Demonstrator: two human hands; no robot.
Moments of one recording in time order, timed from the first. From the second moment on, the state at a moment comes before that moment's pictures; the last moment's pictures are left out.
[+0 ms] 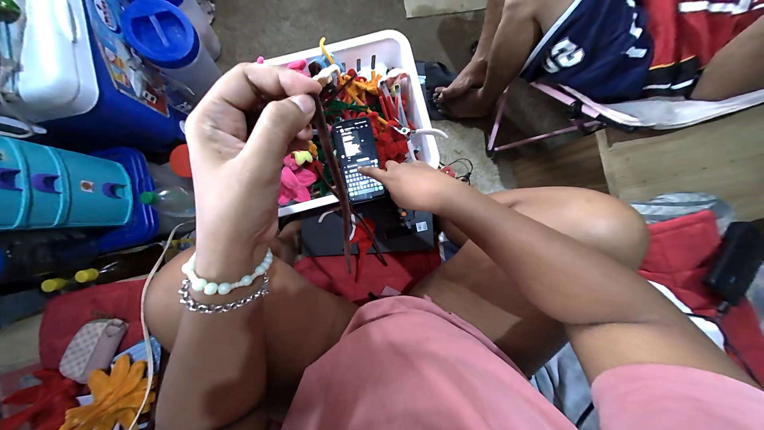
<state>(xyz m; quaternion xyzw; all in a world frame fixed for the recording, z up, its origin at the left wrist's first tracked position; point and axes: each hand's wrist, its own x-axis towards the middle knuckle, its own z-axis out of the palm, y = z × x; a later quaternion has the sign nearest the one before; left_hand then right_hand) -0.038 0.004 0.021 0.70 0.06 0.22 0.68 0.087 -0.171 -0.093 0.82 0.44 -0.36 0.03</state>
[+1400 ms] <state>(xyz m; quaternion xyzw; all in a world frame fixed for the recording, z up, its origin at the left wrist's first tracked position) -0.037 0.004 0.021 0.70 0.07 0.22 0.68 0.085 -0.199 -0.082 0.79 0.44 -0.43 0.07</state>
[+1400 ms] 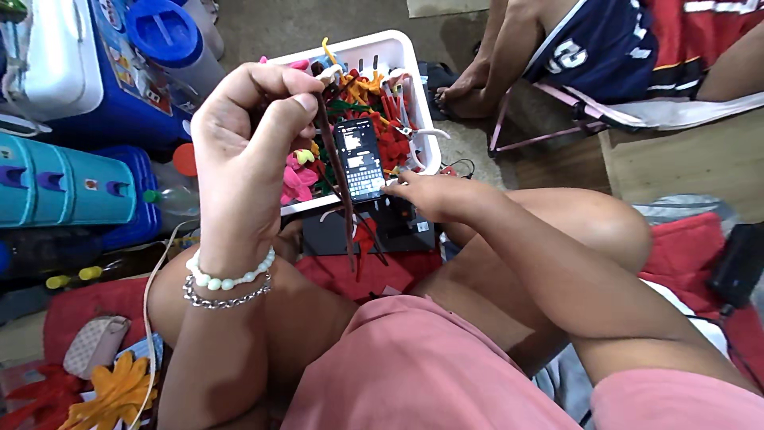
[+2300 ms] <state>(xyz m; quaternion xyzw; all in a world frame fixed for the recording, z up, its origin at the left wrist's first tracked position) -0.040 0.005 0.022 0.70 0.06 0.22 0.68 0.060 -0.167 -0.094 0.83 0.48 -0.29 -0.03</state>
